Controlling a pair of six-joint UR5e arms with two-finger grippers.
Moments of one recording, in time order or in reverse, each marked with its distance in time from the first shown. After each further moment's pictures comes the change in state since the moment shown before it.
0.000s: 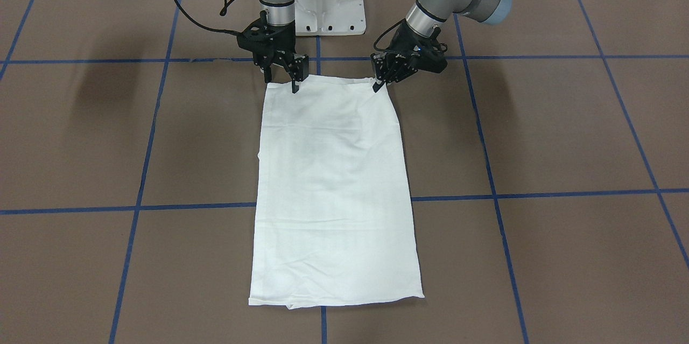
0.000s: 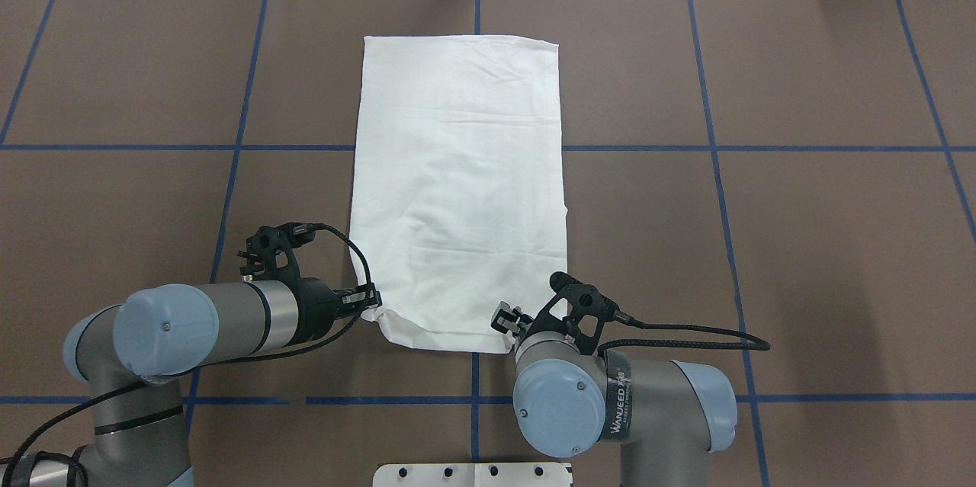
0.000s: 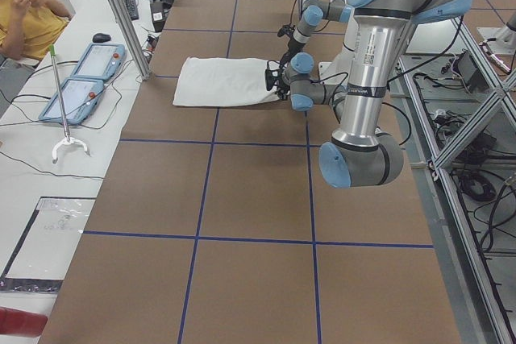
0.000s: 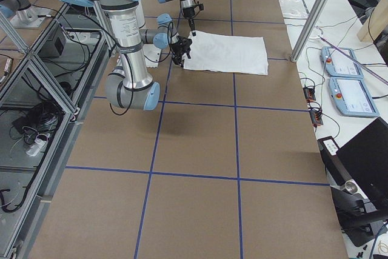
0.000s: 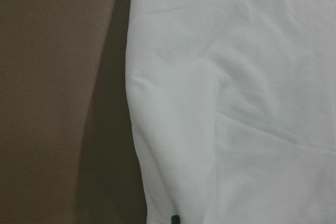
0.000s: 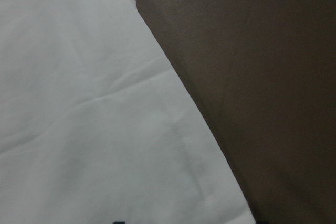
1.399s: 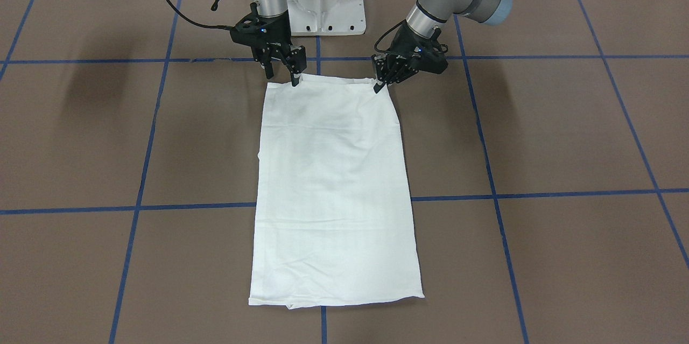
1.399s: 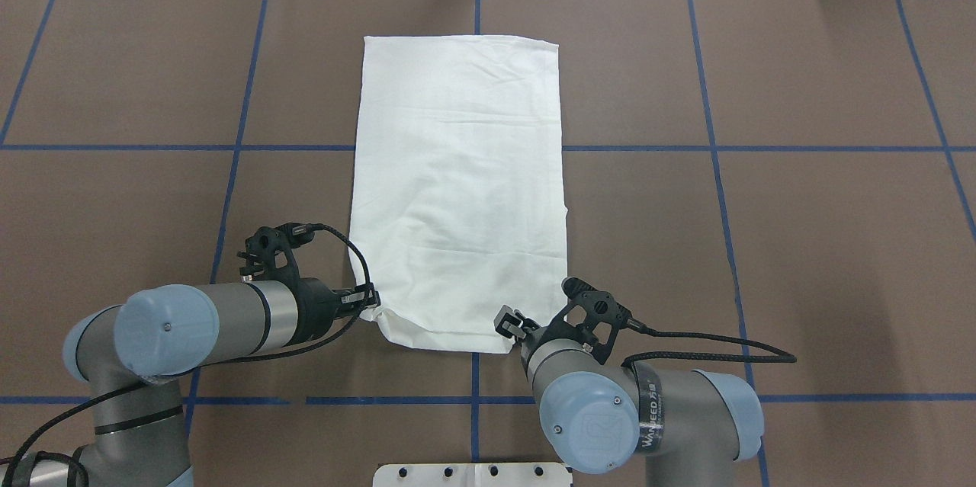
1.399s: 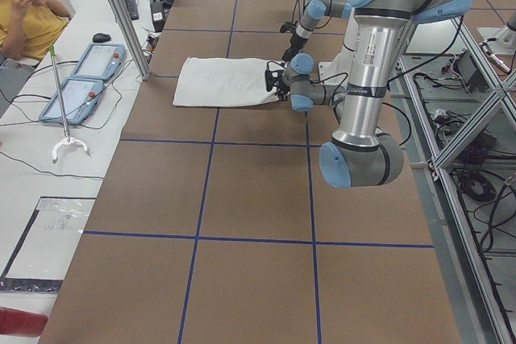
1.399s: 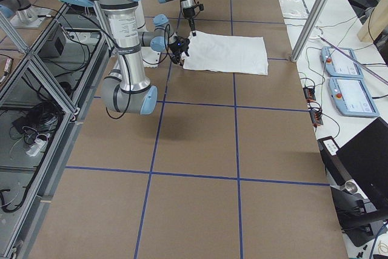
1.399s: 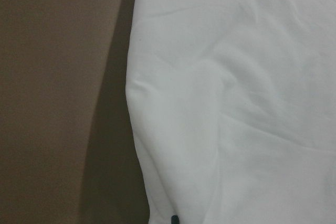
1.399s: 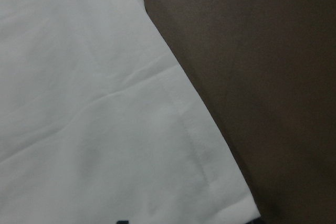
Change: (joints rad) left arm 0.000 0.002 0.004 0.000 0.003 -0.003; right arm -0.011 -0.049 0.040 0.111 -0.023 0.015
